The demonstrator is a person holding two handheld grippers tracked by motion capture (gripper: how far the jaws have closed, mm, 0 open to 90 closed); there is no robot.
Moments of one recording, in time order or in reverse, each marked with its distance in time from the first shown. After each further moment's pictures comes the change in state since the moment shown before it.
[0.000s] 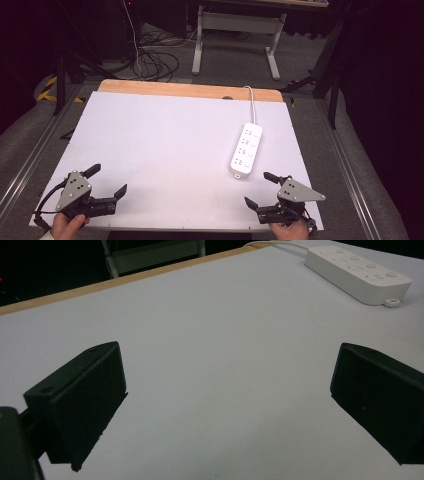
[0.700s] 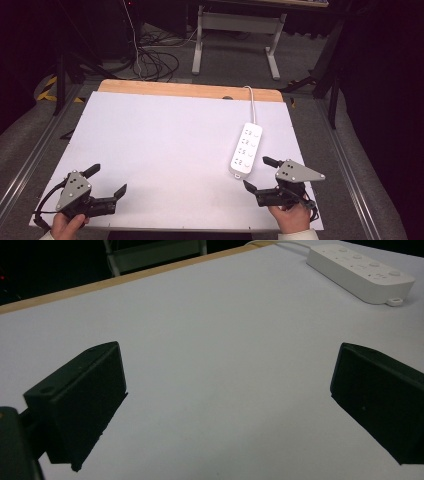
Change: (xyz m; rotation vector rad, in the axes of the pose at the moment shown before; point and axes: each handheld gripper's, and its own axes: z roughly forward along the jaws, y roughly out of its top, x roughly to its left) left arm 0.000 0.000 0.000 -0.001 -0.001 -0.012; right arm -0.014 0.047 0.006 0.033 -0.020 -0.022
